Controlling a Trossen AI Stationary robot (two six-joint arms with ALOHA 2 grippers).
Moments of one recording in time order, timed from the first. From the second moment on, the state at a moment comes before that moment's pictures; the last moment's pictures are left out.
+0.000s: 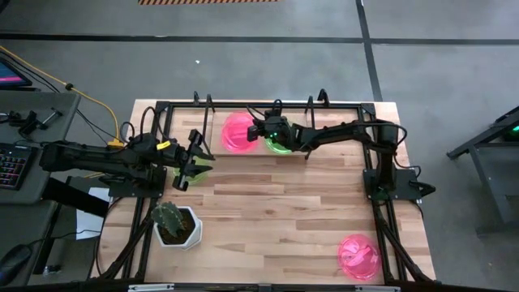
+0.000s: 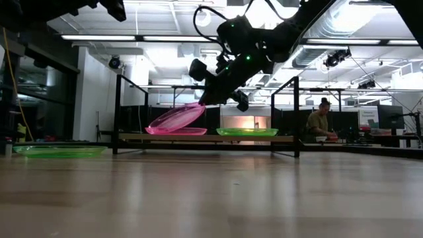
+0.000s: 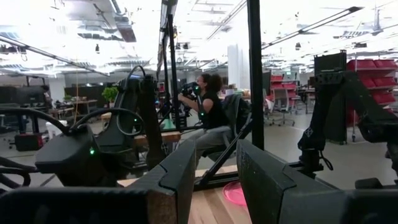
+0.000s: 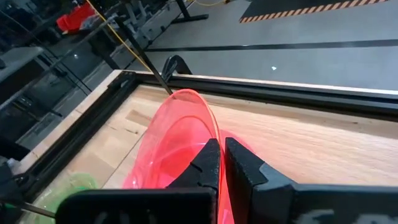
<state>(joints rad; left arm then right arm) 0.04 0.69 0.33 0.65 0.26 0.00 -0.25 1.94 1.18 0.35 0.46 0.67</state>
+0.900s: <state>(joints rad) 0.04 0.69 0.32 0.63 0.25 0.00 -0.26 1.88 1.18 0.25 0.36 0.45</state>
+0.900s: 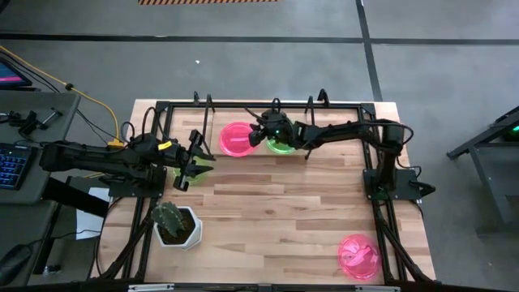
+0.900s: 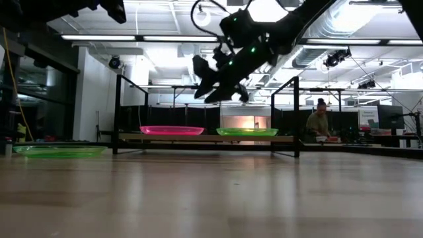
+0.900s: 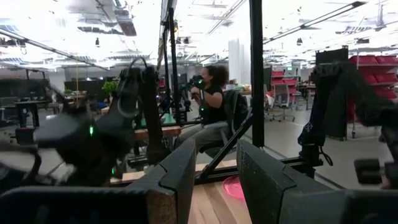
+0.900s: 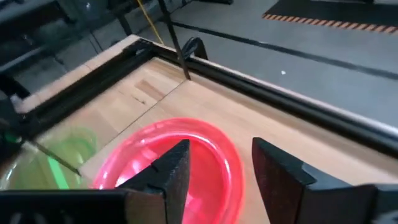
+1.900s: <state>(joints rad) 0.05 0.75 0.32 0.60 0.12 0.05 0.22 1.21 0.48 0.78 0.49 -0.01</state>
